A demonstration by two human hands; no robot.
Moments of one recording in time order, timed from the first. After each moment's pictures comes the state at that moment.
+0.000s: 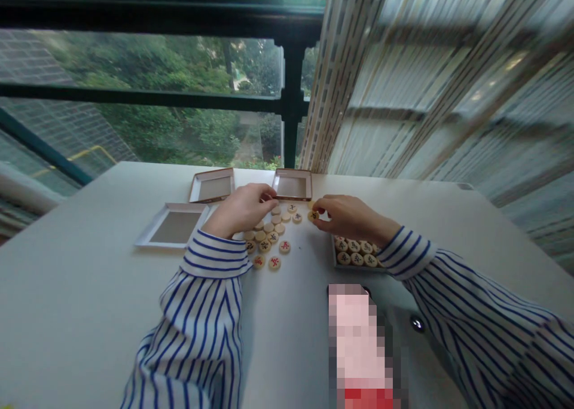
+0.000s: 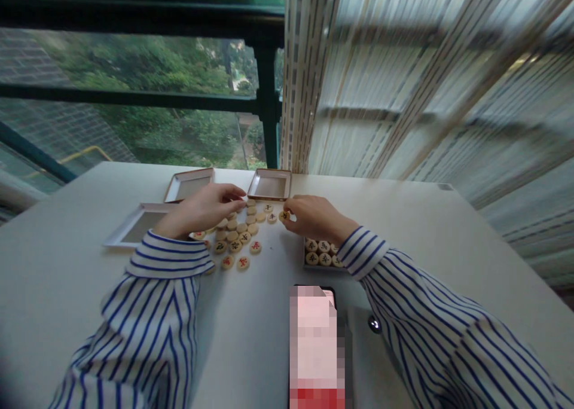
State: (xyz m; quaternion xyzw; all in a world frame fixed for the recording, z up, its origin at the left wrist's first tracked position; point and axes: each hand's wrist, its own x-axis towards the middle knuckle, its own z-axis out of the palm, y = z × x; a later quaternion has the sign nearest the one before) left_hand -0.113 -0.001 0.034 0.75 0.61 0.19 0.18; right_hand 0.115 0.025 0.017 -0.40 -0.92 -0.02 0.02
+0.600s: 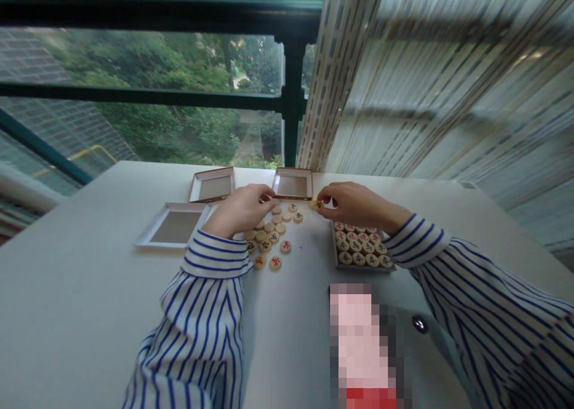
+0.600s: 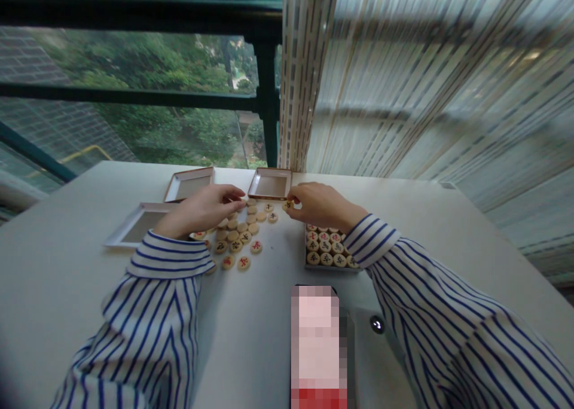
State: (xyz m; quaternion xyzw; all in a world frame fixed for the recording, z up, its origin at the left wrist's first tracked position) left_hand -0.116 0.000 0.032 0.75 0.62 0.16 0.16; right_hand 0.119 0.041 0.033 -0.41 -0.91 -0.01 0.03
